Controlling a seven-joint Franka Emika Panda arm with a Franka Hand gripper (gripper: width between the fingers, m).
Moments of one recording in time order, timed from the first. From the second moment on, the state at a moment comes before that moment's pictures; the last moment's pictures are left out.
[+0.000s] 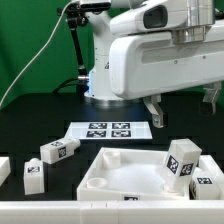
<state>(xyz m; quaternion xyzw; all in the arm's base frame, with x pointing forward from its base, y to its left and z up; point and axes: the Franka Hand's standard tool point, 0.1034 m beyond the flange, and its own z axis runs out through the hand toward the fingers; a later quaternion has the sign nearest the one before) 0.654 0.110 0.137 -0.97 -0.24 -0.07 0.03</state>
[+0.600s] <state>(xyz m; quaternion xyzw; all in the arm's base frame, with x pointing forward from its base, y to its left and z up) 0.639 0.112 0.133 -0.97 -0.25 0.00 0.03</state>
